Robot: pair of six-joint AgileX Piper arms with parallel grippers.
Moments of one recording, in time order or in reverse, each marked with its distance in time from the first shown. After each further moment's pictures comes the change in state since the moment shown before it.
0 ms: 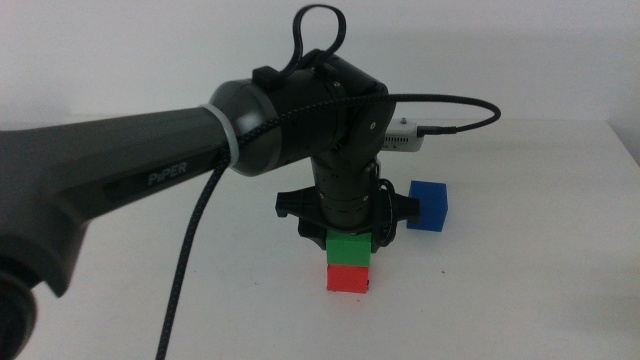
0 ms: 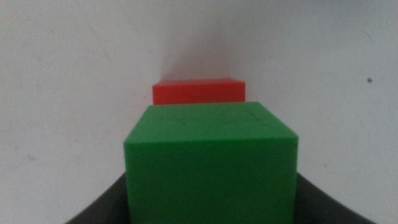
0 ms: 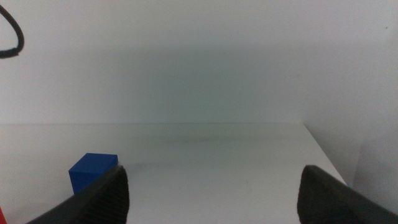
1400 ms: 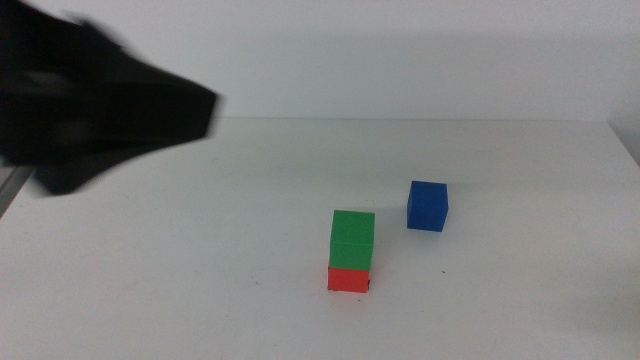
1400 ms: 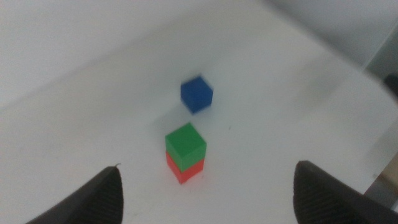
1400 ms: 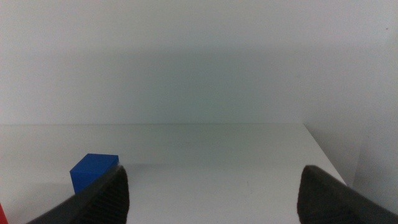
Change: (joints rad) left arm 0.034 -1.035 0.272 -0.100 -0.026 0.623; right arm 0.000 0.000 0.000 0.000 0.000 0.000
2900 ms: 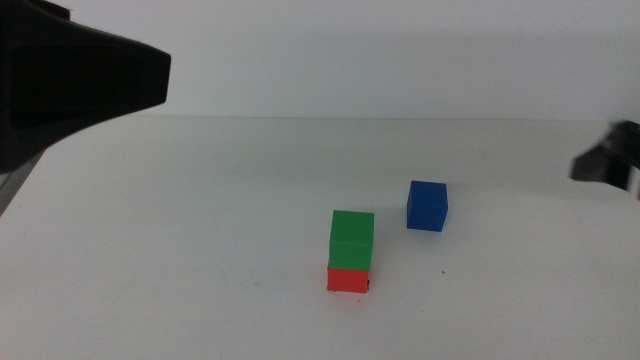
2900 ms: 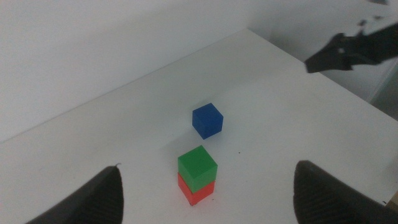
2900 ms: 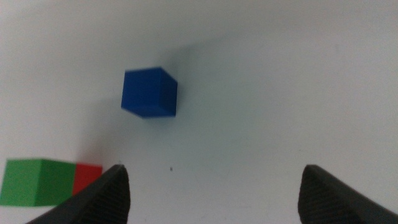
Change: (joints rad) left arm 0.000 -0.074 0.014 0.040 -0.044 -0.025; right arm 0.025 1.141 -0.937 0.233 0.649 0.121
